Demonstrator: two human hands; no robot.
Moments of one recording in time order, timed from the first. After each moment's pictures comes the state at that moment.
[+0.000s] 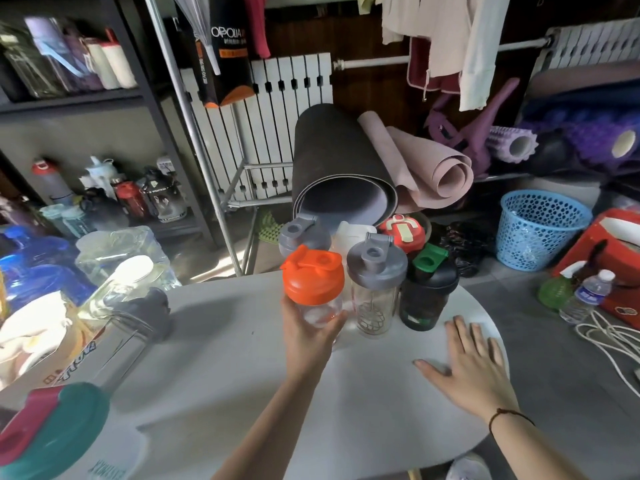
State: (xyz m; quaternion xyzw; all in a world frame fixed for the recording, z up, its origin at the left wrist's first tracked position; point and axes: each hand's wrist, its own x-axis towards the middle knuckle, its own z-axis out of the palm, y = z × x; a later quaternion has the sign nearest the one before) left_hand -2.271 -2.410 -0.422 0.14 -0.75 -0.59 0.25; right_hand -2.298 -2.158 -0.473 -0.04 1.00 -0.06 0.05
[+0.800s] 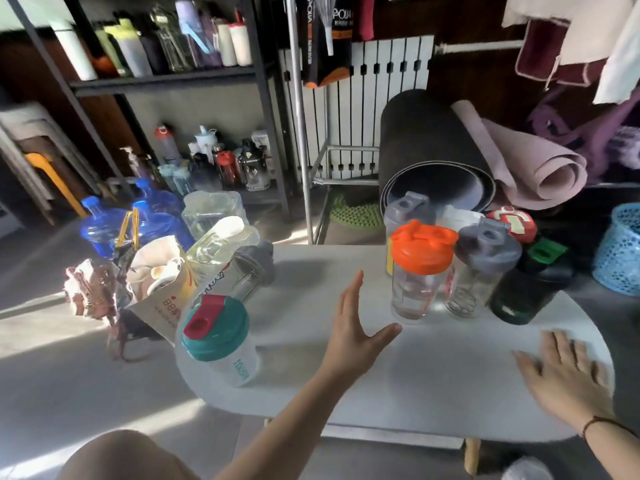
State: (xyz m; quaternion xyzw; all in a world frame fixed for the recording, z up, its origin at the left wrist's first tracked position) left_hand -2.165 -2.476 -0.404 0.09 -0.82 -0.54 0.15; right_hand -2.274 -2.175 -0.472 0.02 1.00 -0.08 0.03
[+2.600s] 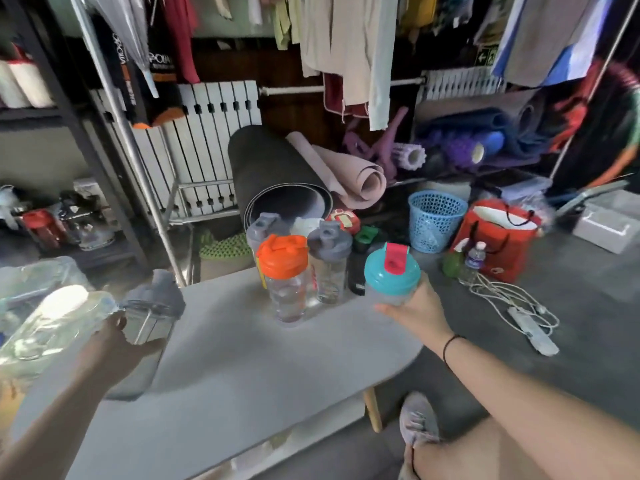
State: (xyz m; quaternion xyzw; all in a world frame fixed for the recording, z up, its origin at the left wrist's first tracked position) left_hand -2.186 -2.655 -0.372 0.24 -0.92 -0.30 0.07; right_hand -2.216 -2.184 -0.377 0.02 0.82 -0.55 -0.15
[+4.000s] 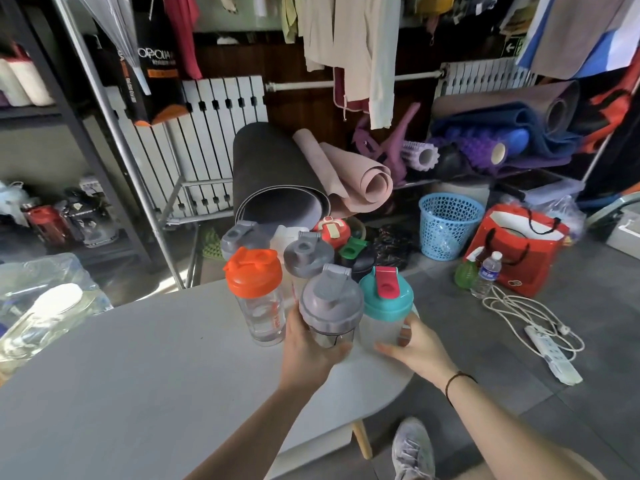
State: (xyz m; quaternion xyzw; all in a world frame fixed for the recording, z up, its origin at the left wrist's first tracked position) left_hand -2.224 -2.339 -0.415 0.03 -0.81 -0.57 0.10; right_hand -2.254 -2.124 -0.434 0.03 0.87 -0.50 0.06
